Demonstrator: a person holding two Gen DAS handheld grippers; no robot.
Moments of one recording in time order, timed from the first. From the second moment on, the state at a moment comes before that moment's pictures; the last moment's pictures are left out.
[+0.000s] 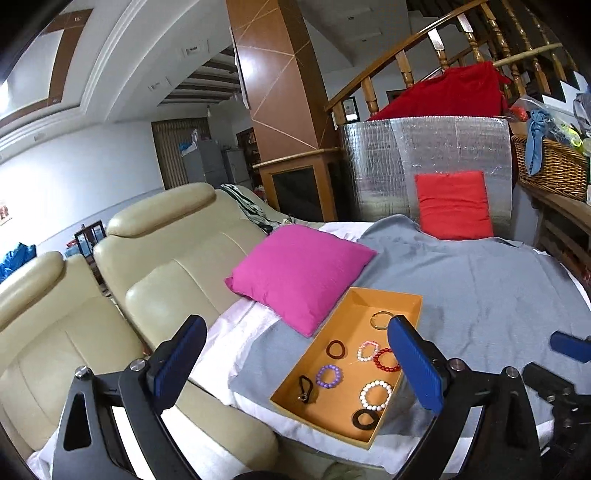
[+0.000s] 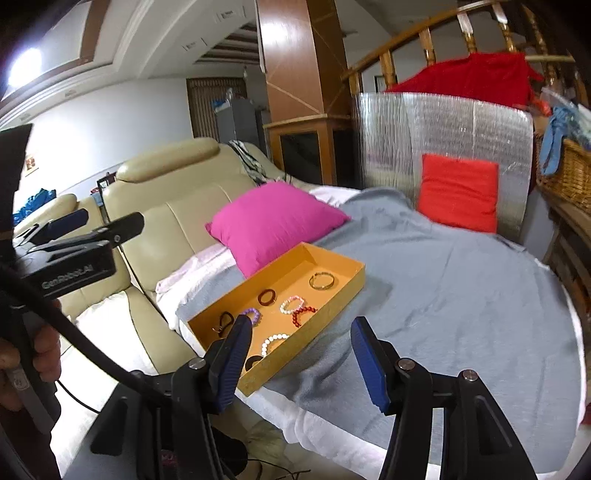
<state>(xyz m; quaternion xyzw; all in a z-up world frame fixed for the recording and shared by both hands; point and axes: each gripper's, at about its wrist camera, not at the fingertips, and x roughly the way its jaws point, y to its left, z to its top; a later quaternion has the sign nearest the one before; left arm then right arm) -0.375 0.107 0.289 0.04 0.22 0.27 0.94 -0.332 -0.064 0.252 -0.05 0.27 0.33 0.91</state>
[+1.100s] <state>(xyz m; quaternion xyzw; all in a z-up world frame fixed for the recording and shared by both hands) -0.439 0.081 0.337 0.05 0.13 0.30 0.94 -0.416 -0.091 0.322 -0.08 0.19 0.31 0.93</state>
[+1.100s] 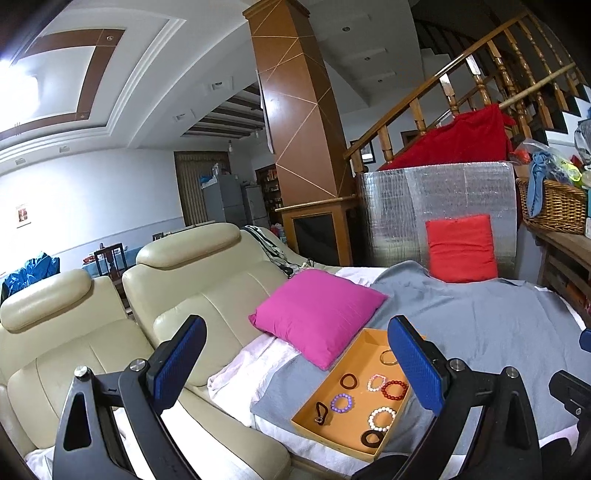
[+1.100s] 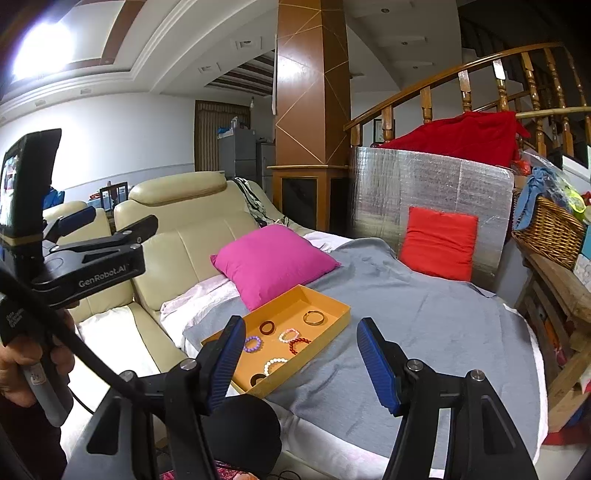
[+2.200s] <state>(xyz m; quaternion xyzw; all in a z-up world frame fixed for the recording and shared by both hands) -0.413 0.119 0.291 0.04 0.20 0.28 0.94 -0.378 -0.043 0.285 -0.05 0.26 0.32 0.91</state>
